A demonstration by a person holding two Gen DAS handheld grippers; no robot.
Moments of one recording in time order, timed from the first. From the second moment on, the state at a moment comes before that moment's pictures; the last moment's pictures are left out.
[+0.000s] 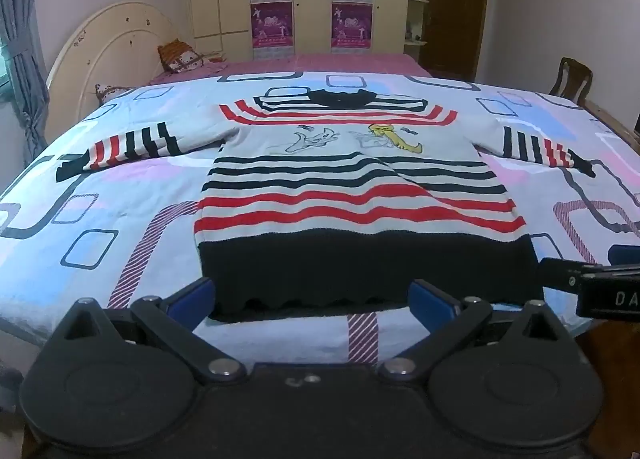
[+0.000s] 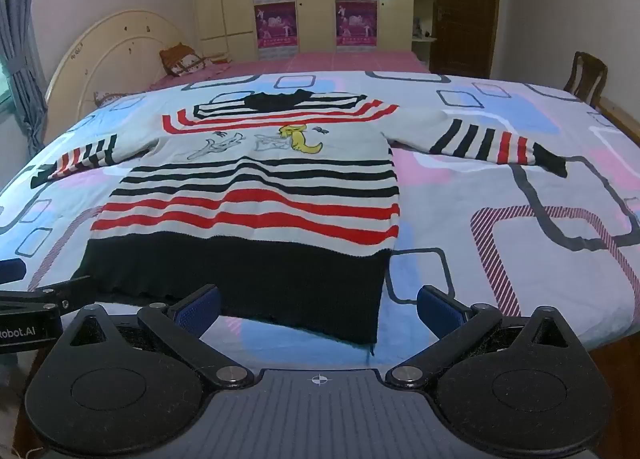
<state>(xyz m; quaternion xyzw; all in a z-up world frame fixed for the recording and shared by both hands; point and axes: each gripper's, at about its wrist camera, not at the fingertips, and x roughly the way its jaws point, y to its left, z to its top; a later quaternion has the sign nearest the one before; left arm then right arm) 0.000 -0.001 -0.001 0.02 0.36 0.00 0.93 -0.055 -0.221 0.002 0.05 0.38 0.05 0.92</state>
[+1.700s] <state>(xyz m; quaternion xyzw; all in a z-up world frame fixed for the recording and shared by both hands) -0.002 0.007 -0.002 0.01 0.37 0.00 0.93 -0.055 -0.215 0.004 0.05 0.38 0.06 0.92</state>
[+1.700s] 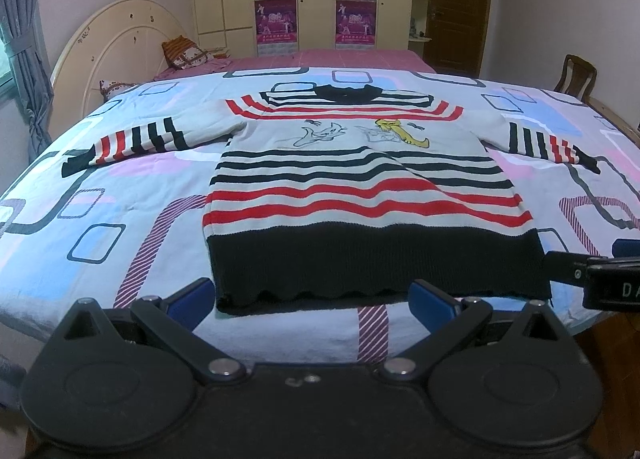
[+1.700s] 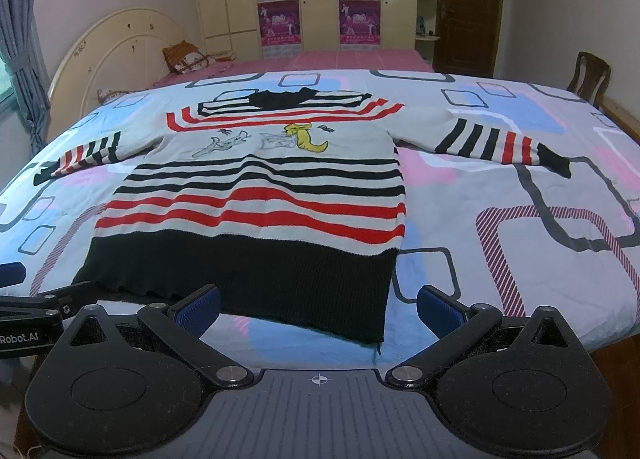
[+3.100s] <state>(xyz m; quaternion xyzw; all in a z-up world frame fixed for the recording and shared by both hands) -0.001 0.003 -0.003 0.01 0.37 0.01 0.93 -0.055 -0.220 0.005 0.05 0.38 0.06 0.92</state>
